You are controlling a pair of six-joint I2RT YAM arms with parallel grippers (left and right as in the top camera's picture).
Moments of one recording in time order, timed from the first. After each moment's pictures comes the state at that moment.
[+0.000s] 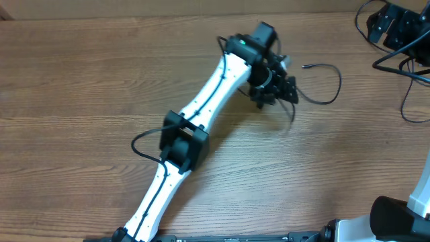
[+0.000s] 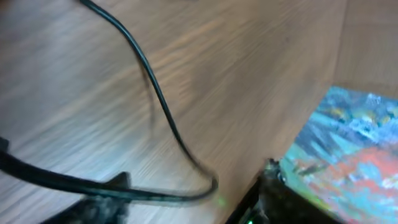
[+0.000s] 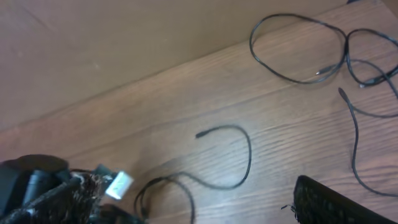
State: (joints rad) left arm -0.63 2.63 2.63 -1.29 0.74 -0.35; right arm -0.24 1.65 2.10 -1.22 -0.17 0.16
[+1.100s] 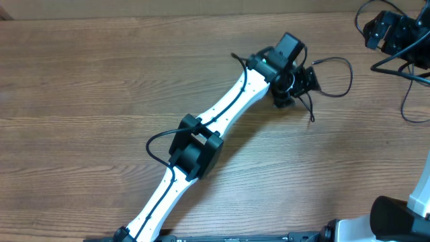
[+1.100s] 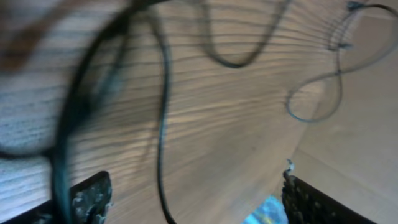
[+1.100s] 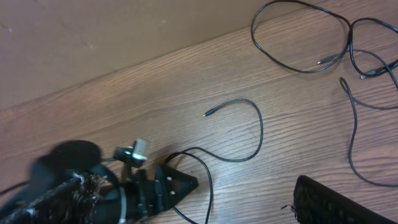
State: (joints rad) left arm -0.73 2.63 2.47 -0.82 0.55 -1.11; right arm -0.24 1.65 2.10 -1.27 -0.18 0.12
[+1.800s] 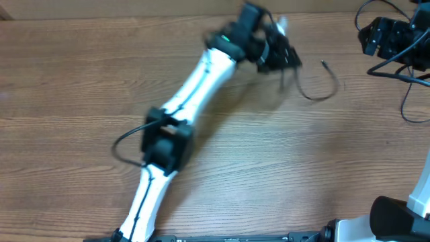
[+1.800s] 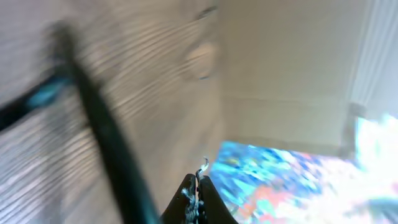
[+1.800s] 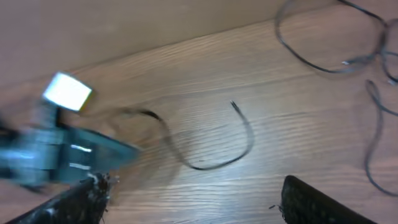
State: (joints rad) left arm -0.52 2.42 2.39 -0.63 1.01 -0.79; right arm -0.23 1.65 2.10 -1.30 -0.27 0.04
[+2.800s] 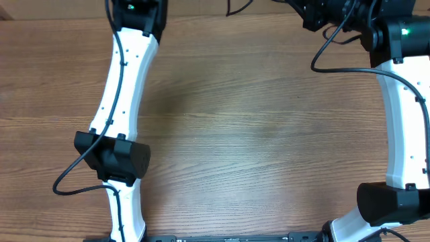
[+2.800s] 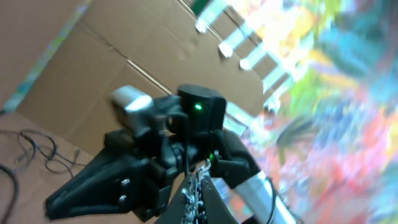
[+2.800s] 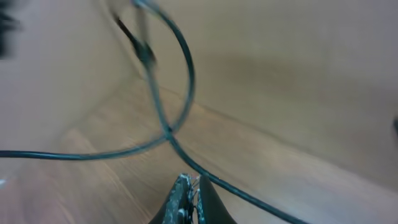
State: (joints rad) left arm -0.24 2.17 2.42 0.59 1.30 -1.55; right arm 0.06 1.77 2.08 -0.76 -0.75 -0.04
